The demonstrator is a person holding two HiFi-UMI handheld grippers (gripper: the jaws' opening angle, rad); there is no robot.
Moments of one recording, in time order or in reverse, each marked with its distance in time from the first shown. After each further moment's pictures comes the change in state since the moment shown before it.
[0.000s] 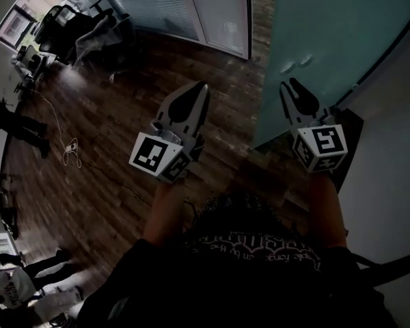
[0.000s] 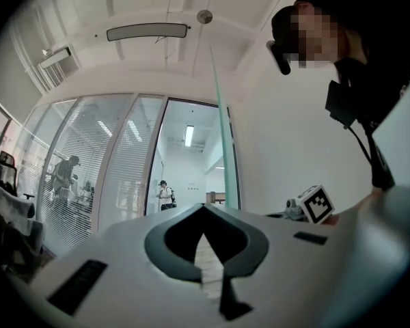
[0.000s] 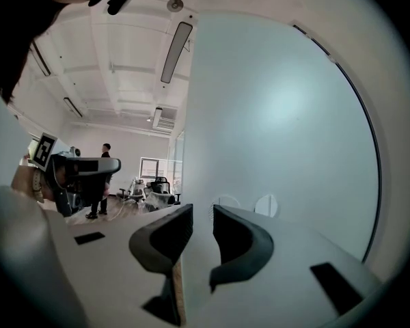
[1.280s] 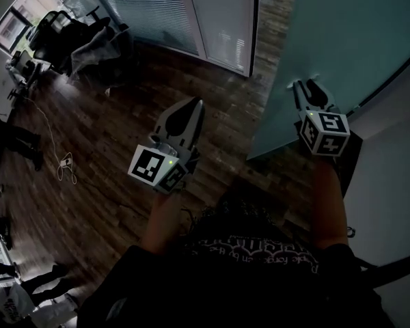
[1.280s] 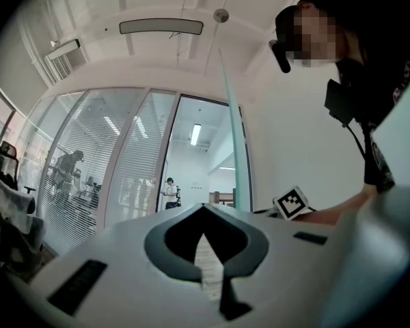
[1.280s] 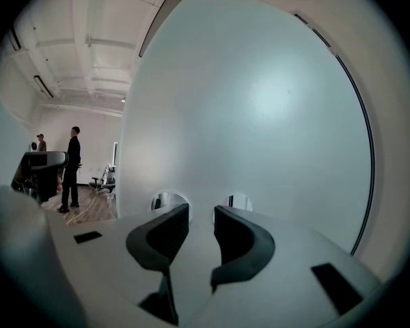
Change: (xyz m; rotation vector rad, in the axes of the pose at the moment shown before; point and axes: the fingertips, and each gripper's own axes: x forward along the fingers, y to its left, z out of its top) left arm 0.025 0.116 -0.018 -0.049 -0.001 0.012; right arm 0.129 -0.072 -0.006 0.010 0.130 -0.198
